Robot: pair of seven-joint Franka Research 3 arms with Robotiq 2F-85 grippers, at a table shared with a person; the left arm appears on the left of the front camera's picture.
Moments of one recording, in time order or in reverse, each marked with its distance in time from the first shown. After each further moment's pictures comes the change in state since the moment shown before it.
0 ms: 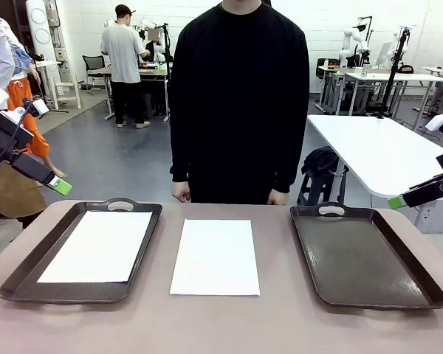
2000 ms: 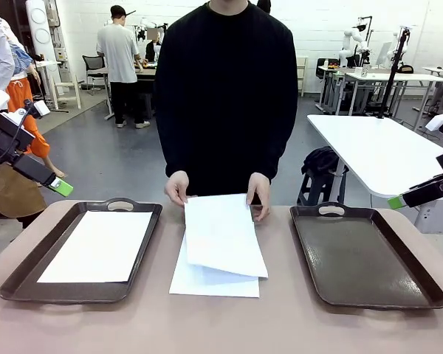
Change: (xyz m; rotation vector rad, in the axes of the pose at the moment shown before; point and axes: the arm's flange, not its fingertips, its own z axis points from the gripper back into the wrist) left arm -0.001 -0.002 -0.003 -0.006 -0.001 0.006; right arm 0.000 0.000 0.000 0.000 0.000 0.000
